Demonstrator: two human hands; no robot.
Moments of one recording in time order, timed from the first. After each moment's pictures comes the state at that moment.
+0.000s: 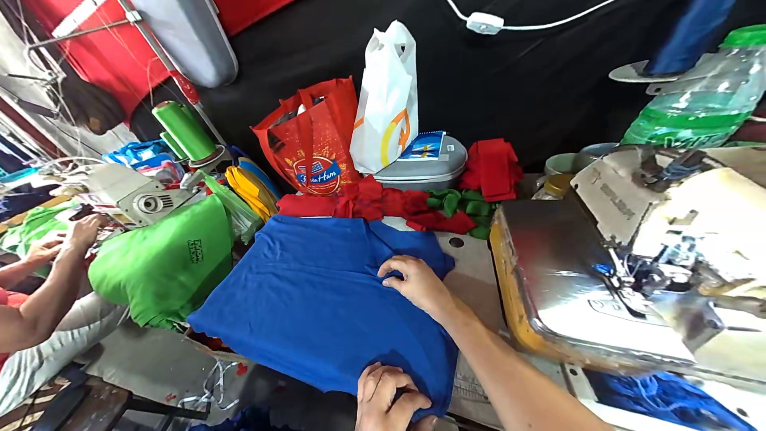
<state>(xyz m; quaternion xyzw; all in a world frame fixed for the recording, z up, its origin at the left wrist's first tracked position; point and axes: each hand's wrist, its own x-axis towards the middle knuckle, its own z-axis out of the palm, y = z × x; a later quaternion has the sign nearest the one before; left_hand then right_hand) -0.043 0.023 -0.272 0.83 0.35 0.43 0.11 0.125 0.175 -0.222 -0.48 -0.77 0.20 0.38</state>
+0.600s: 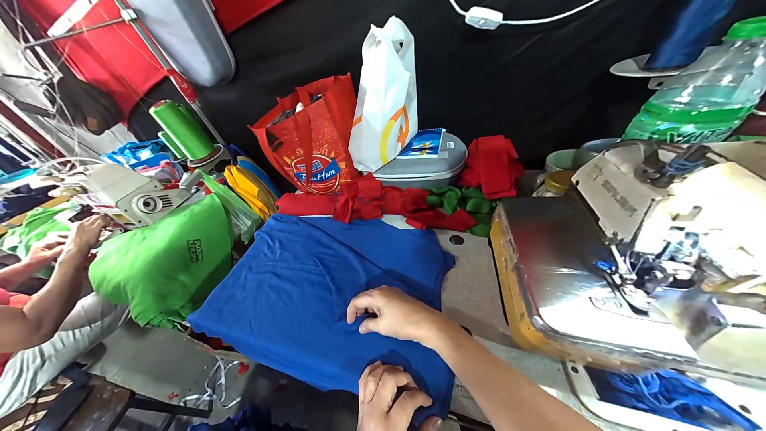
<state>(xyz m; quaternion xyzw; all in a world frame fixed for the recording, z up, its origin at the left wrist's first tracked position) -0.043 0.023 -0.277 0.82 0.35 0.43 0.11 0.088 0.145 -0.179 -0.40 -0.81 0.41 0.12</state>
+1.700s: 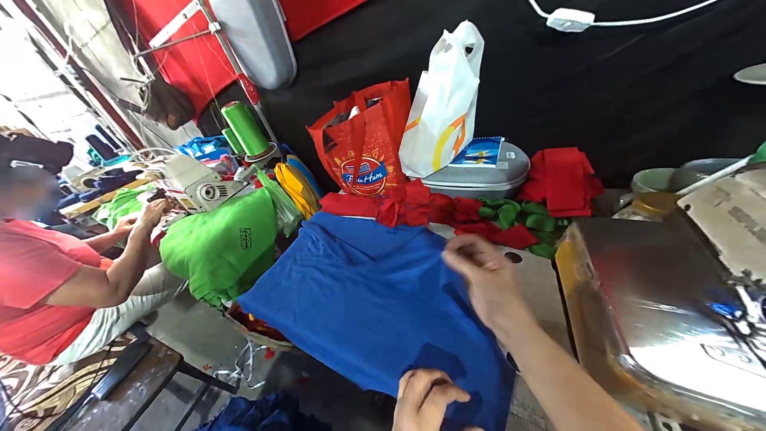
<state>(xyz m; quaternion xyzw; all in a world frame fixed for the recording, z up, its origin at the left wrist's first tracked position) -0.045 0.024 -0.259 0.78 0.35 0.48 0.21 0.115 0.155 -0.186 -0.37 -0.57 0.37 0.64</state>
